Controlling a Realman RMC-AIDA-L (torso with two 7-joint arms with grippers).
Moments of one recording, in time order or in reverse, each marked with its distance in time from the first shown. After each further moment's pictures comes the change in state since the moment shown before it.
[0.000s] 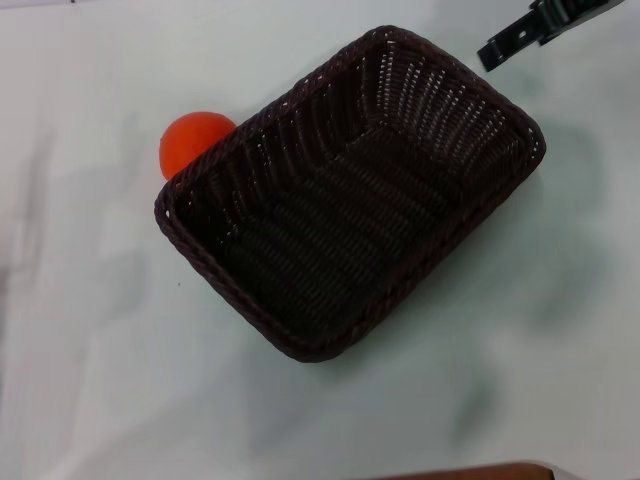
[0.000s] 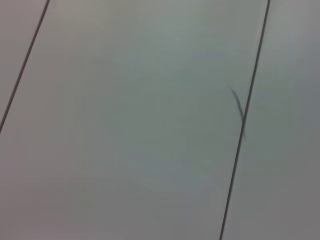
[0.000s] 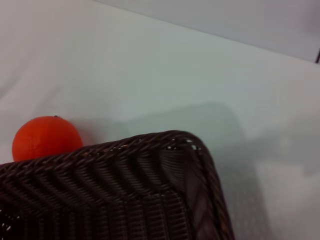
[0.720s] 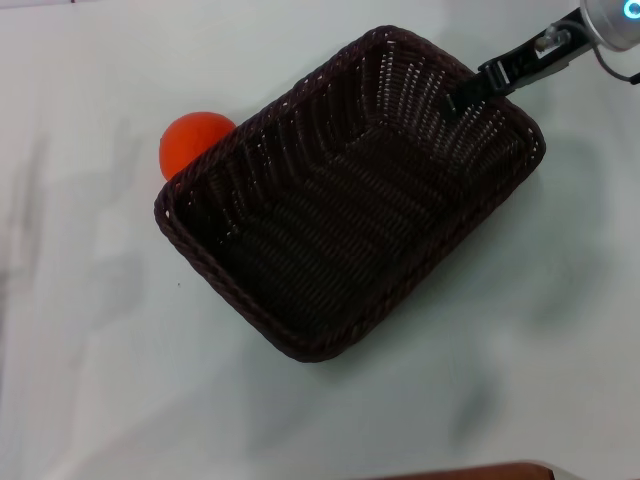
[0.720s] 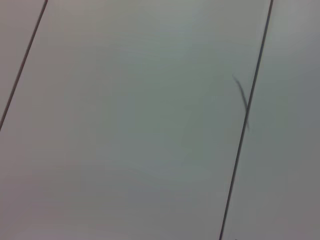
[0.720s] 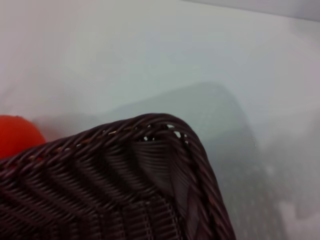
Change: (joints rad) left arm 0.000 0.002 0.004 0.006 0.001 0.025 -0.002; right arm -0.032 0.037 -0.038 0.294 0.008 -0.333 -0.005
